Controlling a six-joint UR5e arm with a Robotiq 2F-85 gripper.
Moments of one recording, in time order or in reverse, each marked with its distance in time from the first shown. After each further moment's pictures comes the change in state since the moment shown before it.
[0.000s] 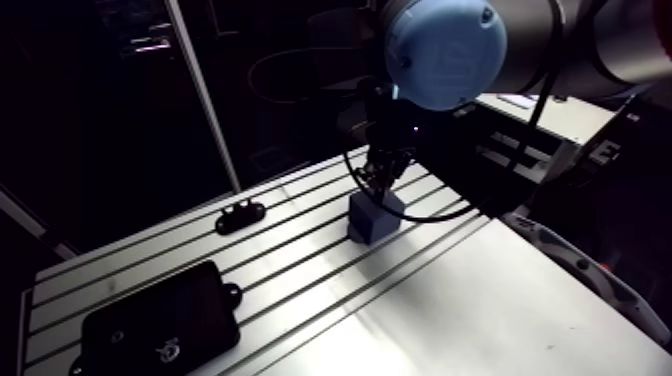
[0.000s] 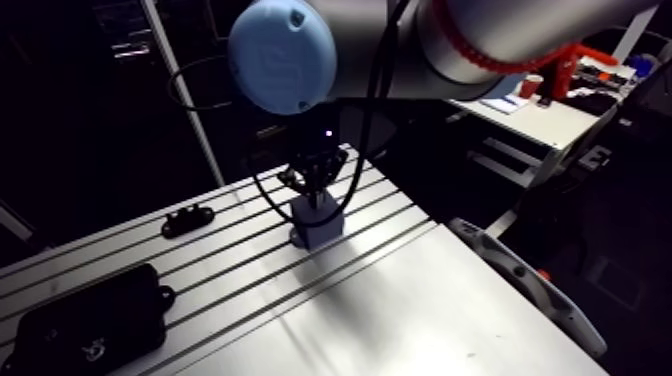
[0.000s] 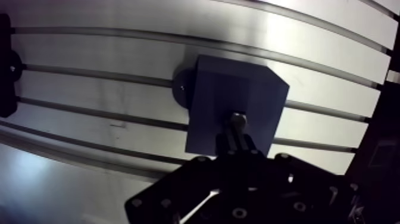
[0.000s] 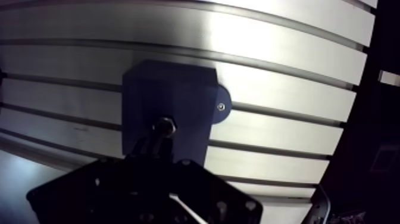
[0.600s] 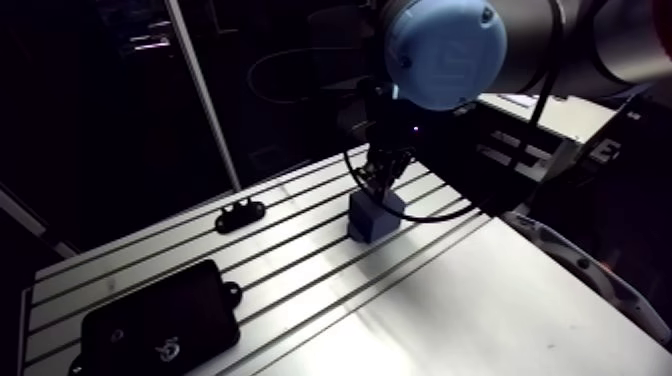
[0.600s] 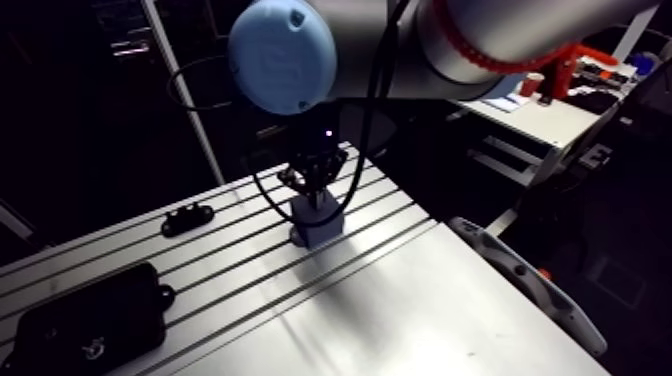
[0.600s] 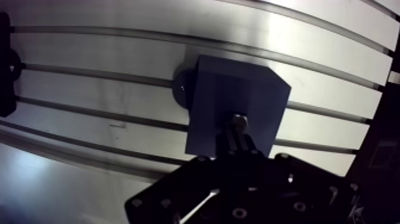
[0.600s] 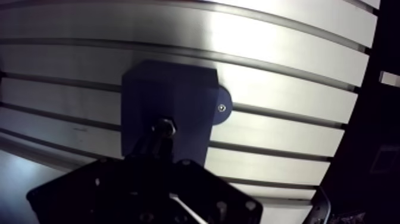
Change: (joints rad) arm 0.000 0.006 0.000 -0.001 0.000 -0.005
